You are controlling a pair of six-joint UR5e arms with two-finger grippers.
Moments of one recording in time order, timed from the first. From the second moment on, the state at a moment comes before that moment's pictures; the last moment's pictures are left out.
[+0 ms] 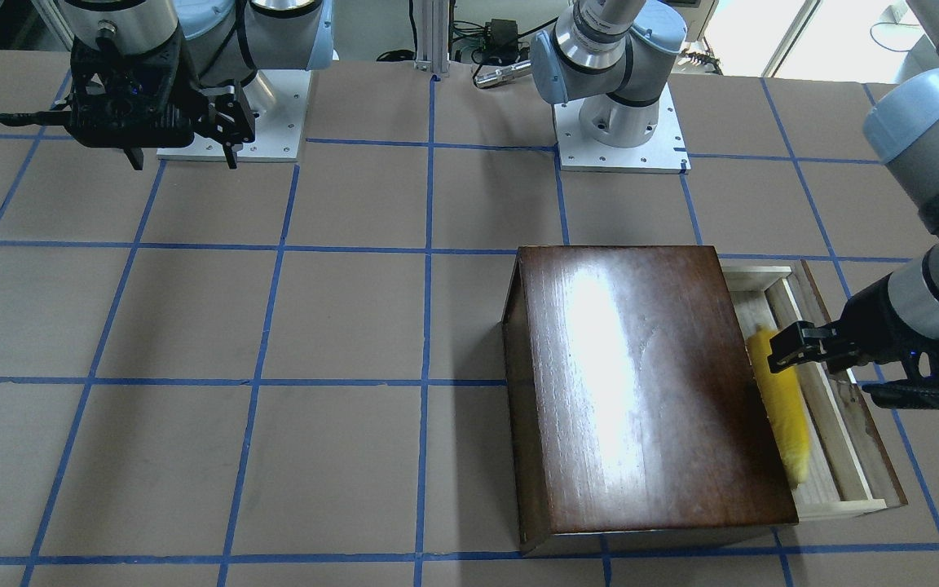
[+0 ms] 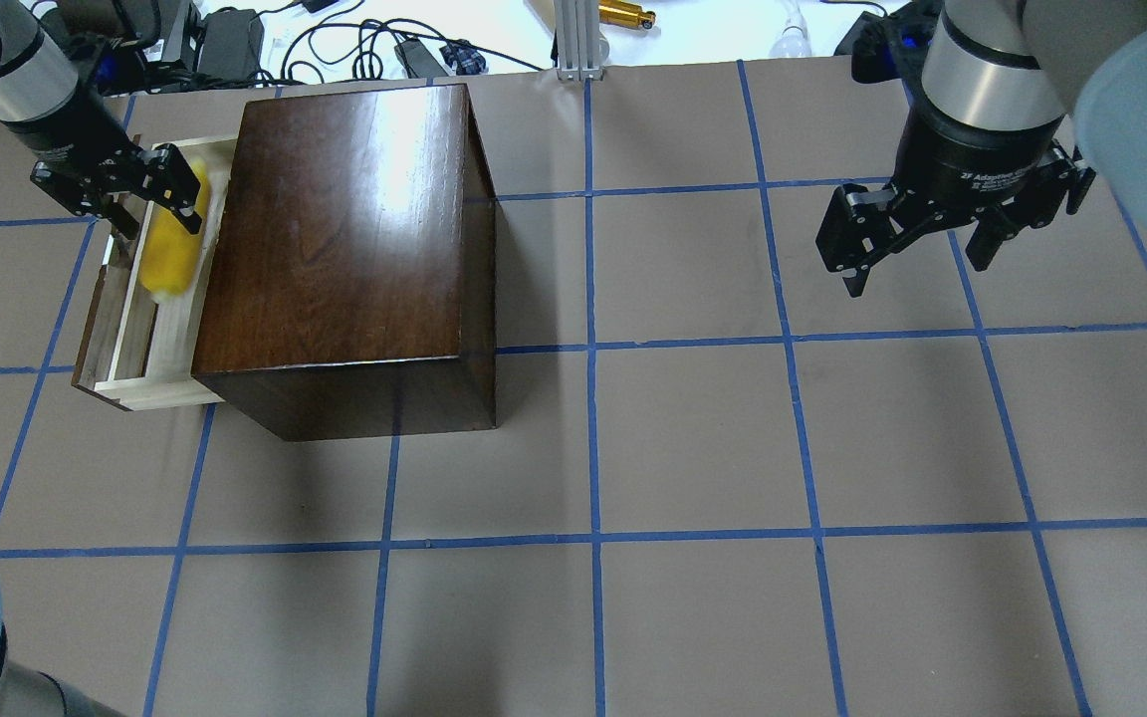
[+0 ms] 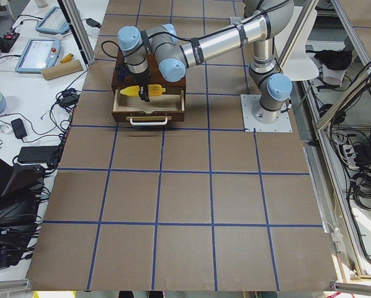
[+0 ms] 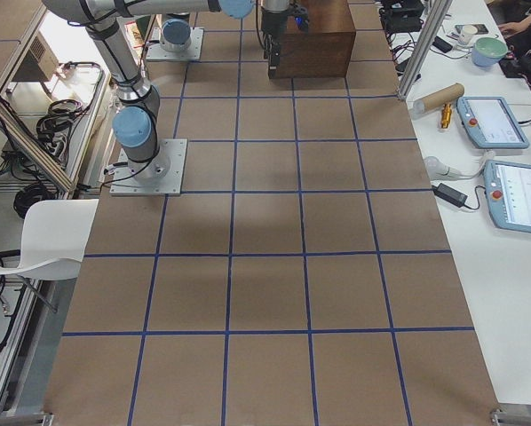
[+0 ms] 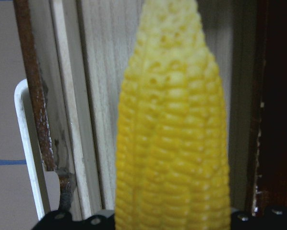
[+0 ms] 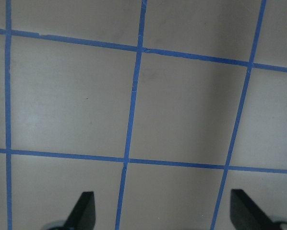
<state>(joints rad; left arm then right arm) -1.23 -1.90 -1.45 -1.45 1.55 0.33 1.61 -1.64 1.59 -1.46 -1.68 -0.08</state>
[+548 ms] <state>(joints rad) -1.26 -1.81 -1.44 -1.55 1.56 0.32 1.61 -1.64 1.59 -1.46 -1.68 -0.08</state>
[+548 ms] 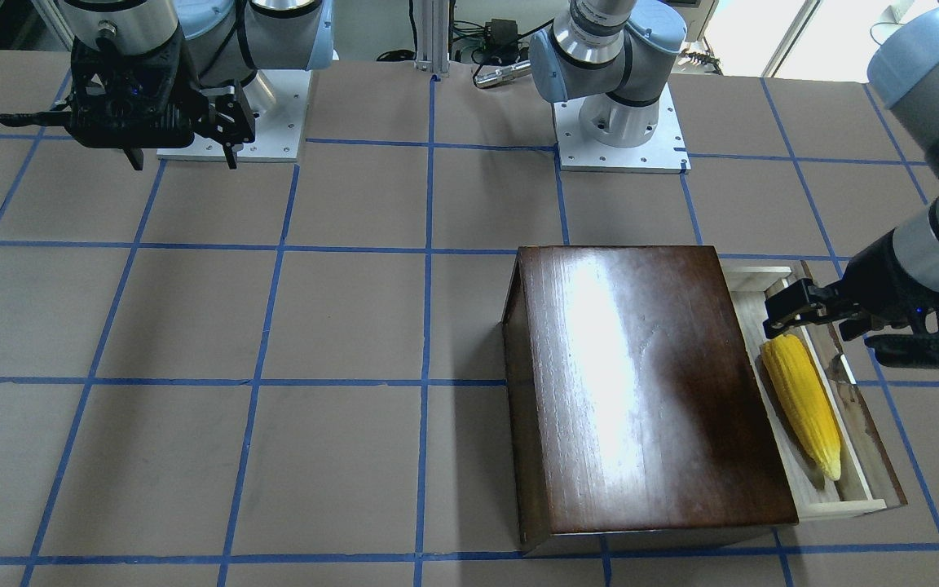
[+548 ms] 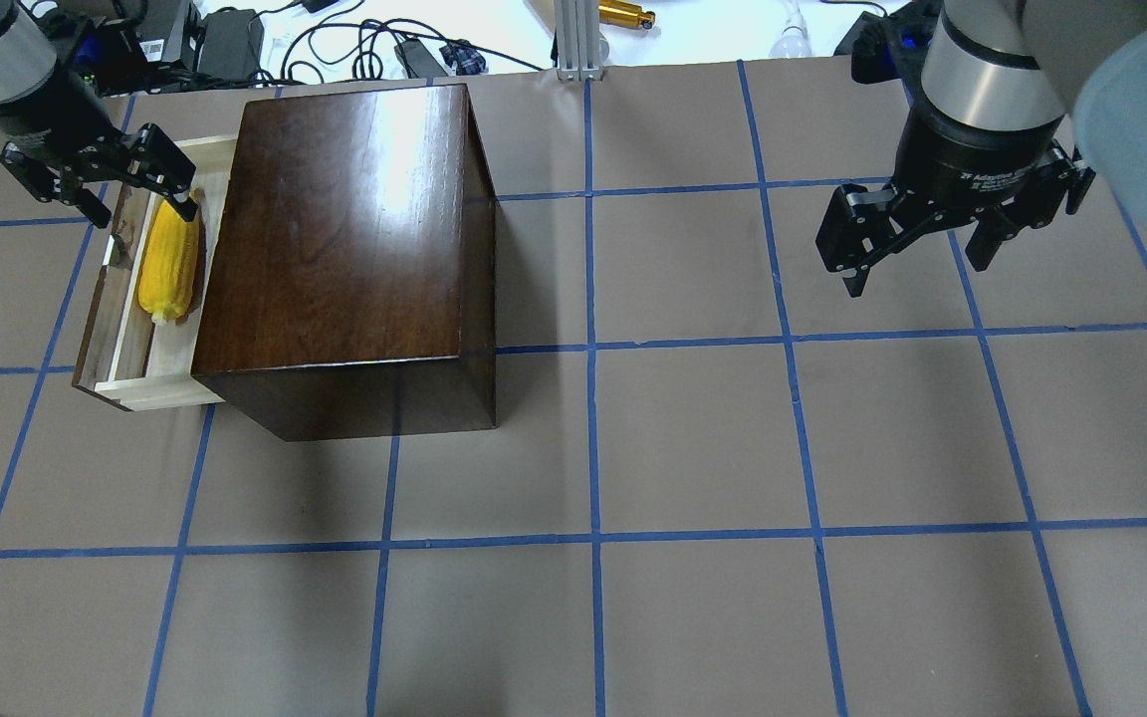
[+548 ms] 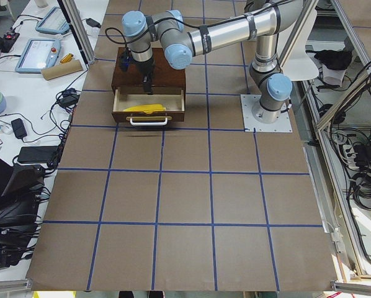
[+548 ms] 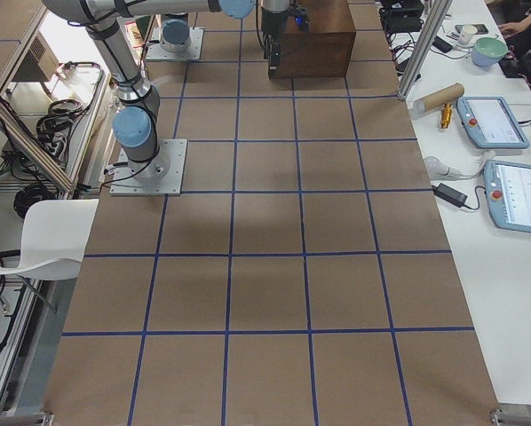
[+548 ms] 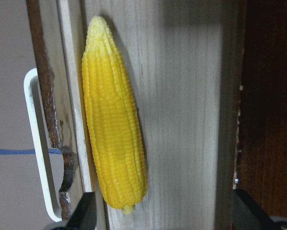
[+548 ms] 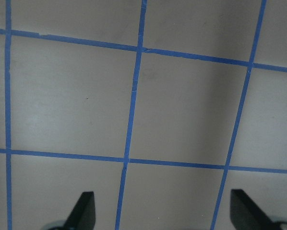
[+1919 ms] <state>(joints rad) -1.61 -1.58 -1.54 -1.54 1.57 0.14 1.61 -1.64 1.59 -1.46 -1.68 -0.08</state>
